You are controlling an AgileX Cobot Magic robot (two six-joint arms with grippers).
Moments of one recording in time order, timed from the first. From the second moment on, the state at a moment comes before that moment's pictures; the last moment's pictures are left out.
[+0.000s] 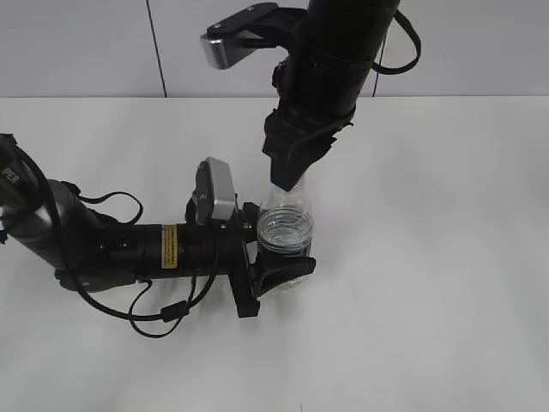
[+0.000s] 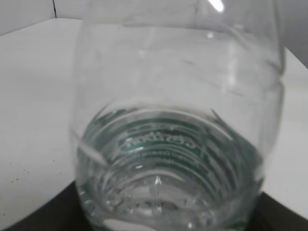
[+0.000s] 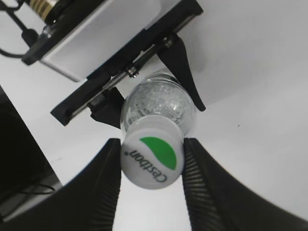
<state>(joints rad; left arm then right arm) -0.42 2.32 -0.94 1.05 -1.22 -0.29 0.67 1.94 -1.70 0.19 1.22 -0.54</state>
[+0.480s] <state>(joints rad) -0.42 2.32 -0.94 1.05 -1.22 -0.28 0.67 1.94 -1.70 0.18 1.22 -1.32</state>
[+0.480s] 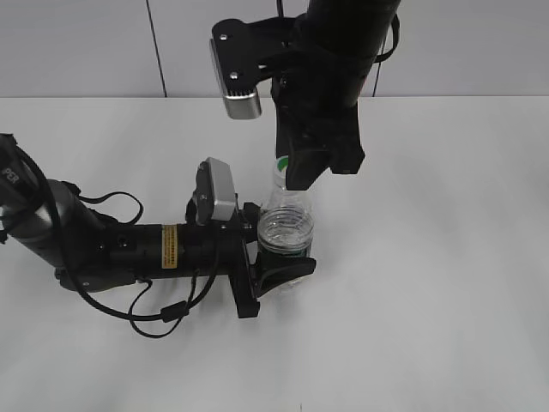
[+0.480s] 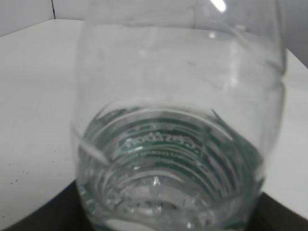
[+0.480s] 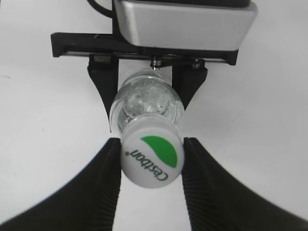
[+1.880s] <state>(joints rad) -0.42 2.32 -0.94 1.04 -1.22 -0.29 0.67 1.94 -1.70 0.22 1.21 -1.60</state>
